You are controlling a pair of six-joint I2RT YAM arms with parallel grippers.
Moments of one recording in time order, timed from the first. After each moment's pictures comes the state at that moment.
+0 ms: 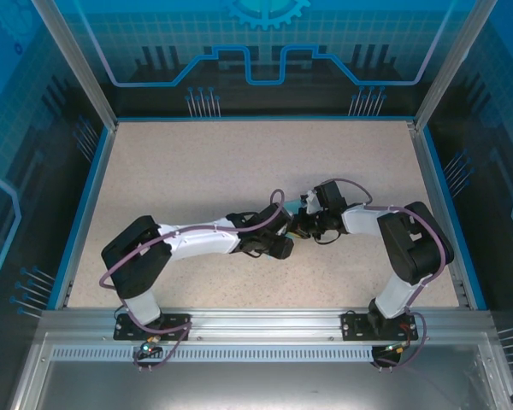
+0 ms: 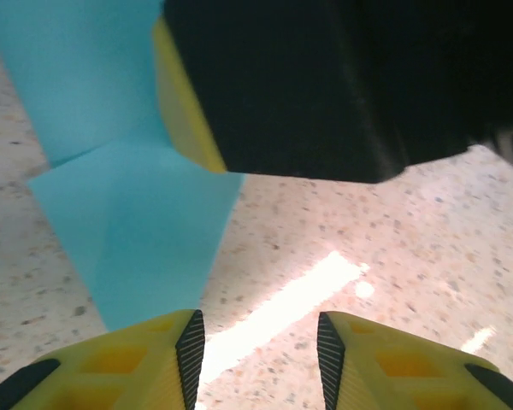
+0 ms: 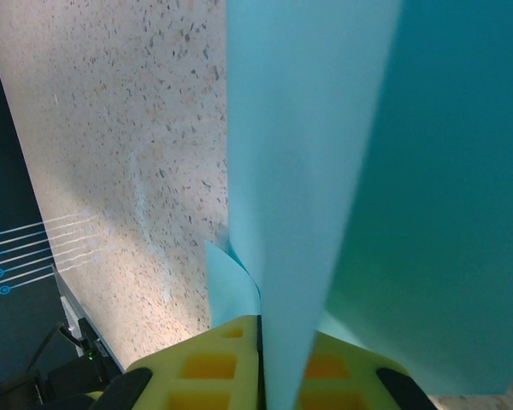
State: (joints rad) left arm -0.93 1.74 1.06 -0.36 -0.01 -0.56; right arm 0.38 1.71 0.75 -0.06 -0.66 0.73
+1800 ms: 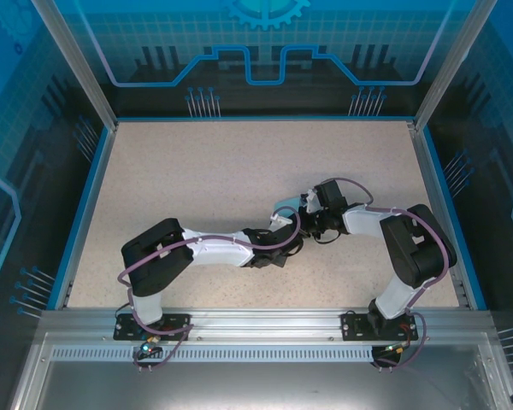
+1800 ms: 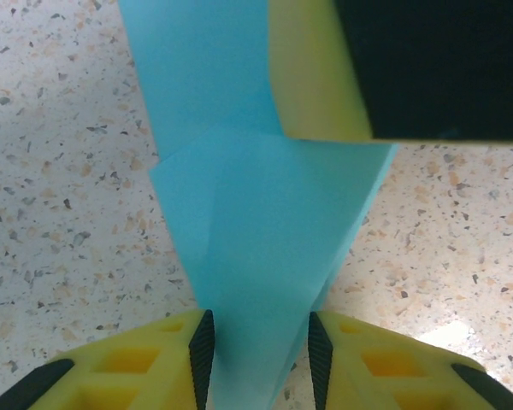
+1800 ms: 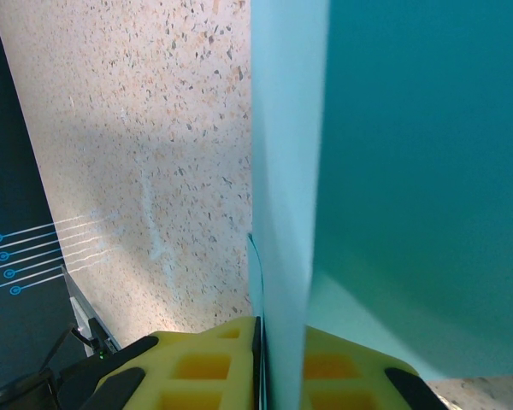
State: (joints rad) left arm -1.04 1.85 1.05 -0.34 -0.37 -0.63; right arm 0.39 1.68 0.75 -0.07 -0.66 0.75
